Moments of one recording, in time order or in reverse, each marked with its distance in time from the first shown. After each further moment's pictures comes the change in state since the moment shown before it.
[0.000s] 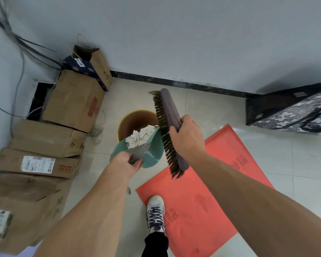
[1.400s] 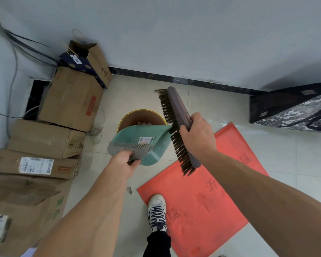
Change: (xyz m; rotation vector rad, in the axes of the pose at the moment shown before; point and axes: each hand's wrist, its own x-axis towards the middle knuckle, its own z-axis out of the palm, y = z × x) left_hand 0.032 0.012 -0.002 0.131 -0.089 0.186; right_hand 0.030 0.024 0.000 -0.037 0.008 0.014
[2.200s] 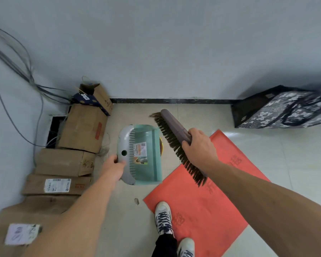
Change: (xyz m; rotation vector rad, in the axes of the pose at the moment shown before) left_hand -0.135 0.014 -0.030 0.815 0.161 0.551; right_hand -0.086 0.010 -0.098 -0.030 0.036 -0.038
